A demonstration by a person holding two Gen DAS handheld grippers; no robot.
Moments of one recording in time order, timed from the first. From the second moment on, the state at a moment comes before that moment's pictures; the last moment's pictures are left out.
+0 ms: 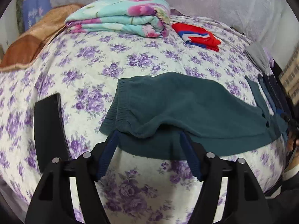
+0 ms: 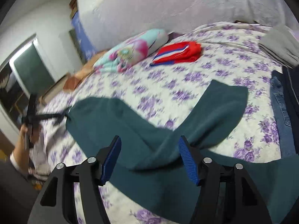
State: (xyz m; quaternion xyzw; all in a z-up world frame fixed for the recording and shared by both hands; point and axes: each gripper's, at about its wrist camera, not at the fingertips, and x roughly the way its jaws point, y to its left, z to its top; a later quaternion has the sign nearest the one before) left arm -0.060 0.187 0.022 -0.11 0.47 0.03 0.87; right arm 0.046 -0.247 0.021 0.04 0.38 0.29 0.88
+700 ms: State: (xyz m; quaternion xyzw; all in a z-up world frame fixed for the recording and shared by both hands) left arm -0.017 0.206 -0.020 -0.39 0.52 0.10 0.75; right arm 0.048 -0.232 0.018 0.03 0.35 0.32 0.88
